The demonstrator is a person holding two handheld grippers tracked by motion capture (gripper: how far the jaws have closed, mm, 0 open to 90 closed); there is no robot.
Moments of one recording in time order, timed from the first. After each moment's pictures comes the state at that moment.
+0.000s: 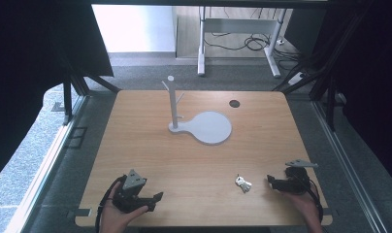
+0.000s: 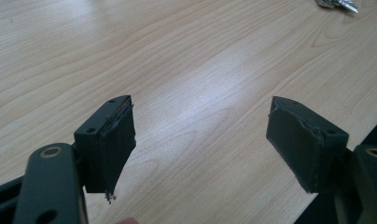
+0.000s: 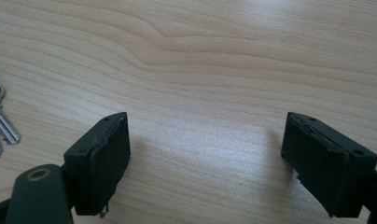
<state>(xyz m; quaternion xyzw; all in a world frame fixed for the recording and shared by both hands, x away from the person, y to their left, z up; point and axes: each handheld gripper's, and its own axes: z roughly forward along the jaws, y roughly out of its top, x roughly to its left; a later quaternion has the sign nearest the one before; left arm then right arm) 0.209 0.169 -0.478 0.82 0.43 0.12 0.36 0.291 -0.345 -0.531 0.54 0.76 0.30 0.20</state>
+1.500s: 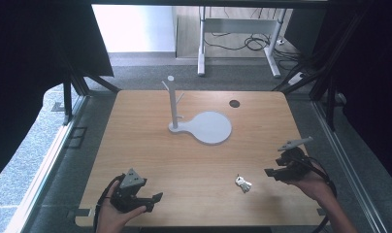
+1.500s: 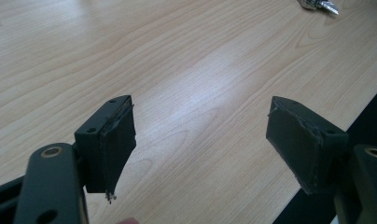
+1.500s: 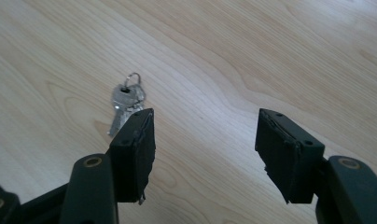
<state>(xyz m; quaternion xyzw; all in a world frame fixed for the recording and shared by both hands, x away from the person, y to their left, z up) 0.210 0.172 -0.471 0.83 0.42 0.10 0.37 0.302 -0.307 -0.427 0.42 0.87 0.25 0.11</state>
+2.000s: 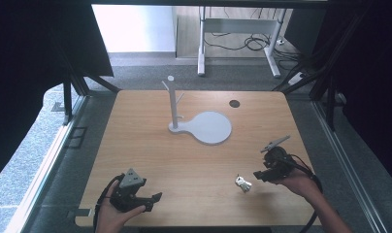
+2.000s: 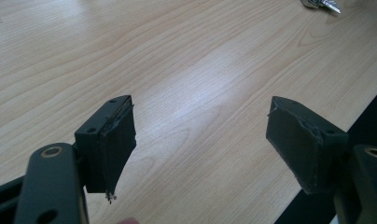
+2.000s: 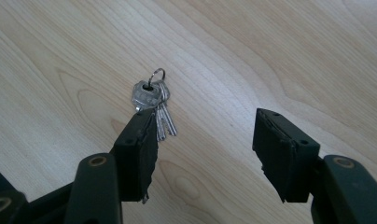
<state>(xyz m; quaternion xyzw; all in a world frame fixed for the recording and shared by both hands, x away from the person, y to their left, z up) 0.210 0.174 -0.471 0.82 0.42 0.10 0.37 0.312 -0.270 -0.439 0.39 0.90 0.20 0.08</state>
